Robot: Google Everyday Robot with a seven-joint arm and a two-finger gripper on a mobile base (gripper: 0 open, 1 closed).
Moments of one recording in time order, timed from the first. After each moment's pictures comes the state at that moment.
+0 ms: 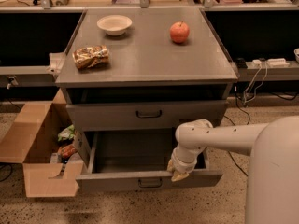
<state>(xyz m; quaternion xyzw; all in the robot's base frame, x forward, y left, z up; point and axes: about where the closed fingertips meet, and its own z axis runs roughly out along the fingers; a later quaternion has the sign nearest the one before) 0.499 -0.129 0.435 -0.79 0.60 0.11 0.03</state>
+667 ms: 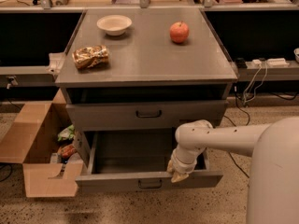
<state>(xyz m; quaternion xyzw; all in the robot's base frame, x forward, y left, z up) 0.493 -0.122 0.435 -0.80 0.59 0.11 0.04</state>
